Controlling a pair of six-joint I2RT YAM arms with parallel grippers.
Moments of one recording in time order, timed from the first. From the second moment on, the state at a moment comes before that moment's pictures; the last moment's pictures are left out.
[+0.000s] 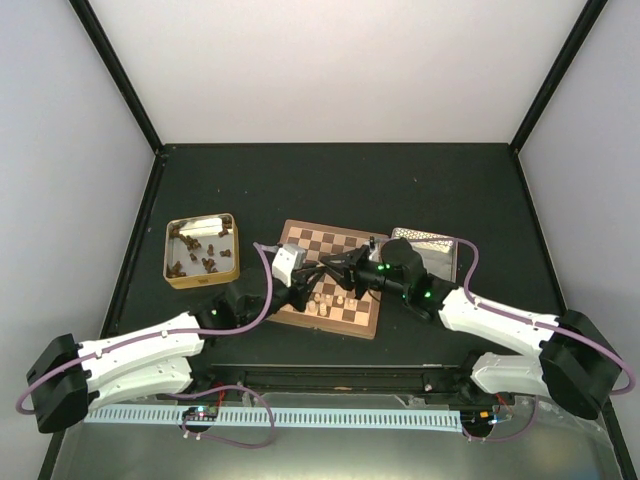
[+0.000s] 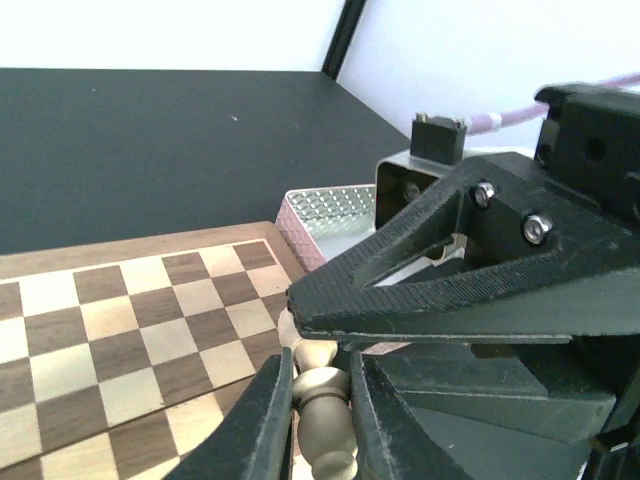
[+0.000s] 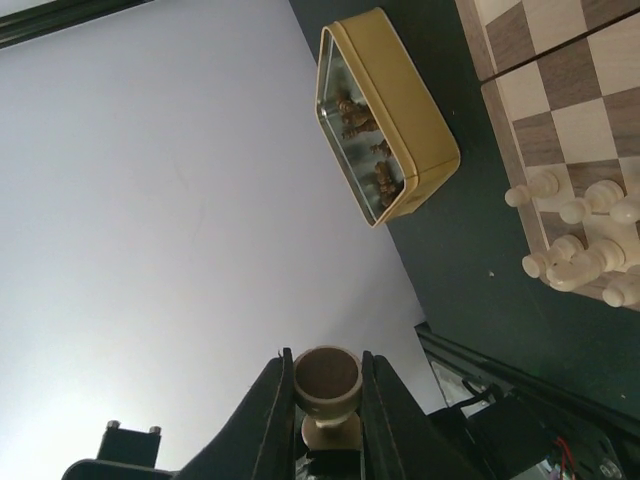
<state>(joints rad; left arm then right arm) -0.99 0.92 0.44 0.24 -0.13 -0.42 0.86 1.20 0.59 0.31 -0.28 1.80</state>
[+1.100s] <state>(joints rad) -0.85 0.92 0.78 -0.34 0.45 -0.29 0.79 0.79 0.74 -0.43 0.19 0.77</state>
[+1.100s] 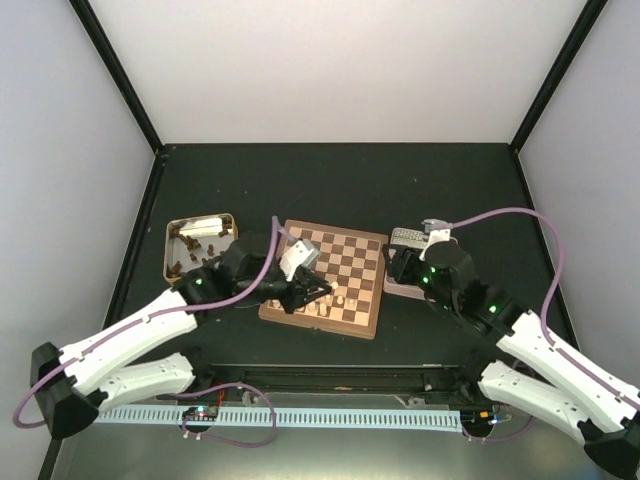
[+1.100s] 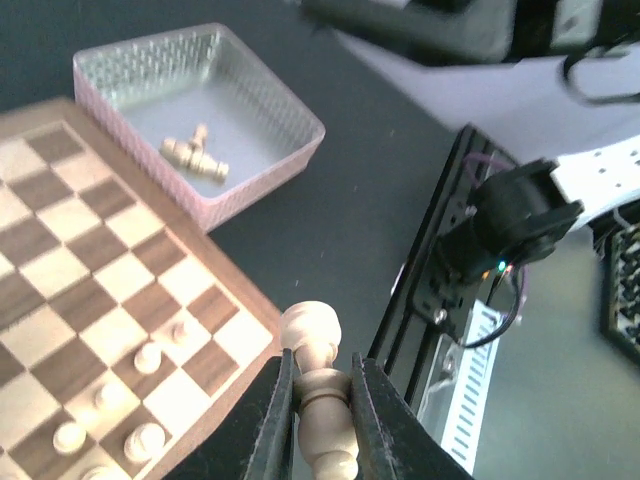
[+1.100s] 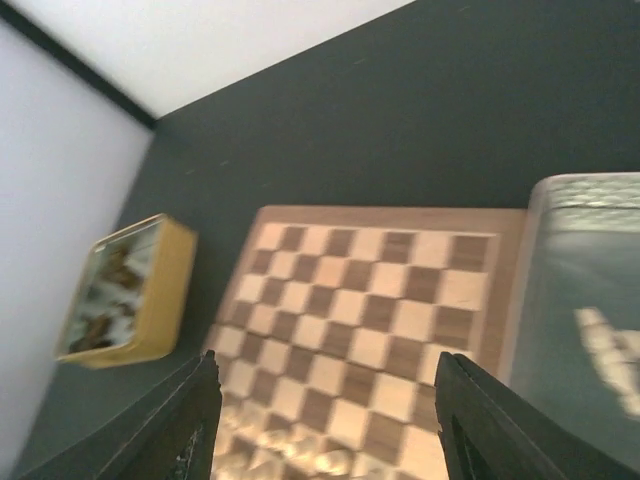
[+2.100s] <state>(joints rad) -1.08 1.80 1.30 -0.98 0.05 -0.25 0.78 0.63 0.69 -0.65 0.58 0.78</state>
